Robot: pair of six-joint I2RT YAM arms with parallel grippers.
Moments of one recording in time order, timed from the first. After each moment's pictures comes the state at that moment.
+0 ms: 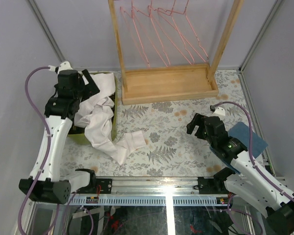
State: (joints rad) left arm -0.07 1.15 1.37 -0.77 -0.26 -0.48; right arm 0.54 0.77 0.59 -0.42 0.29 0.65
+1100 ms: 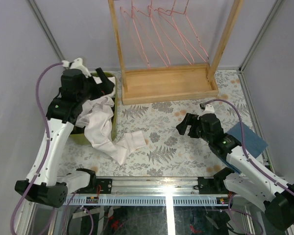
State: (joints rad) left arm -0.13 1.15 1.39 -0.67 0.04 -0.48; right arm 0.54 0.87 0.57 -0.26 0.05 0.62
